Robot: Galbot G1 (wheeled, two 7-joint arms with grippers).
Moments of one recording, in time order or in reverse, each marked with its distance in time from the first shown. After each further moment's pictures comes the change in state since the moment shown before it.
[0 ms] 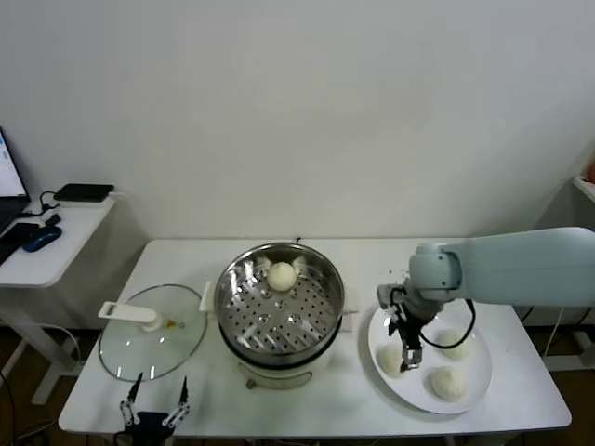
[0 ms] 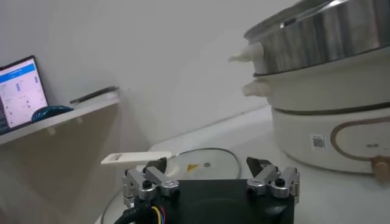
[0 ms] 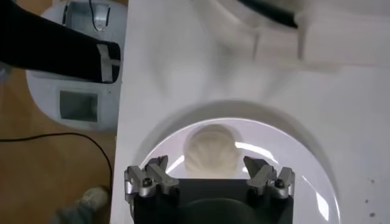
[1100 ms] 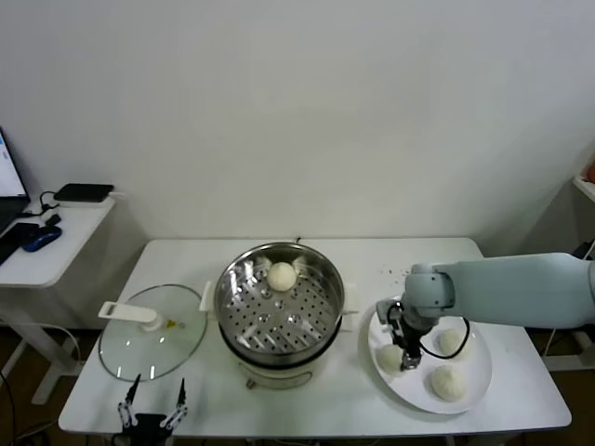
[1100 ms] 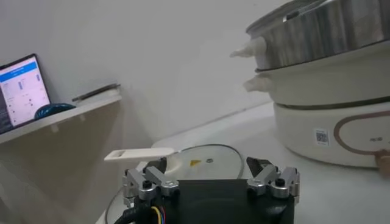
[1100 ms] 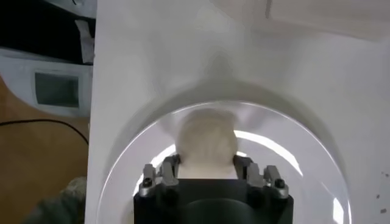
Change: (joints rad) left arm 0.004 -0.001 -0.007 -0.003 0.005 0.005 0.001; right arm -0.103 -0.024 0.073 -0.029 -0.097 -0.053 0.028
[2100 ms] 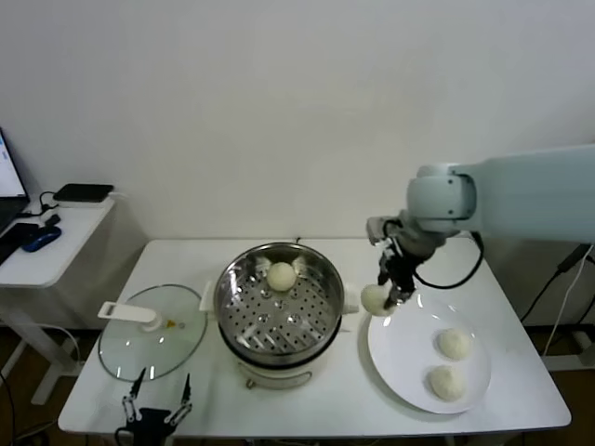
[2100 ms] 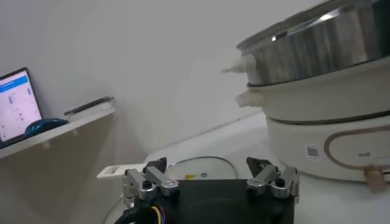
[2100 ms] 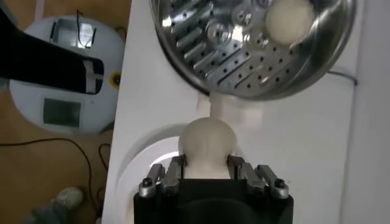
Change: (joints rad) left arm 0.009 0.011 0.024 -0.039 0.020 0.002 0.007; right arm 0.608 0.157 -0.088 0.149 0.356 0.049 -0.153
